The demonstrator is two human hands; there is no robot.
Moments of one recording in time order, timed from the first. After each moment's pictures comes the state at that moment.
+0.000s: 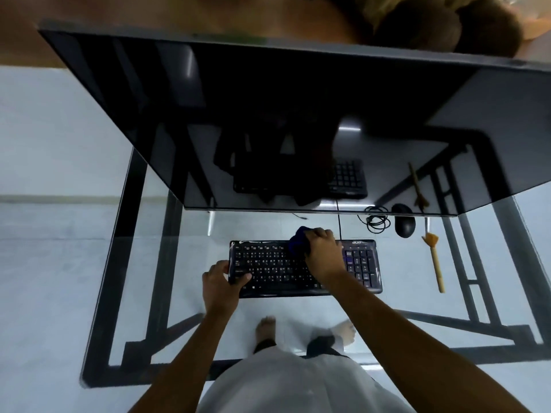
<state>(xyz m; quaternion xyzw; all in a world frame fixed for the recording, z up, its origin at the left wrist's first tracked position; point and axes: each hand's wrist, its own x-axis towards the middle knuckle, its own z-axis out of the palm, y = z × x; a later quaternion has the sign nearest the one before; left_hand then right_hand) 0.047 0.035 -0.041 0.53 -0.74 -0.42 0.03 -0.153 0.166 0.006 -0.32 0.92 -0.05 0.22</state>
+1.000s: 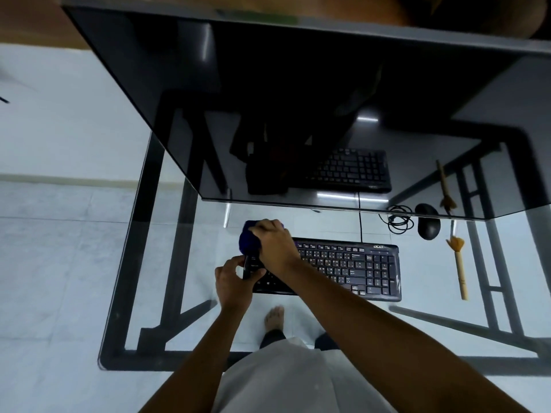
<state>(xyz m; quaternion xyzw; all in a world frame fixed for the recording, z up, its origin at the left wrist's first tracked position) 0.048 0.038 -0.048 0.56 -0.70 -0.44 0.07 -0.090 0.064 -0.012 -0.49 0.83 -0.11 0.24</state>
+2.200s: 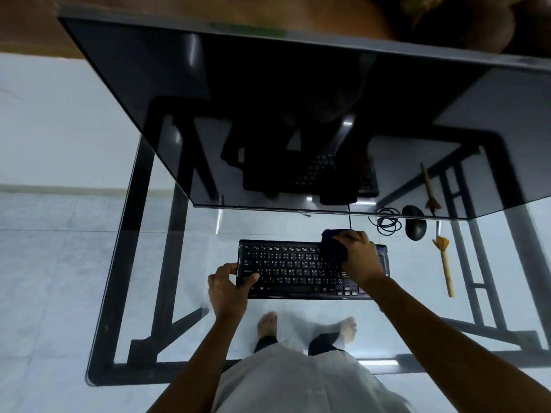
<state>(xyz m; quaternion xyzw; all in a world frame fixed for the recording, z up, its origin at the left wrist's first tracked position) 0.051 0.040 -0.053 0.56 -0.71 -0.42 0.09 -0.192 0.210 0.000 -0.34 0.92 -0.03 0.20</state>
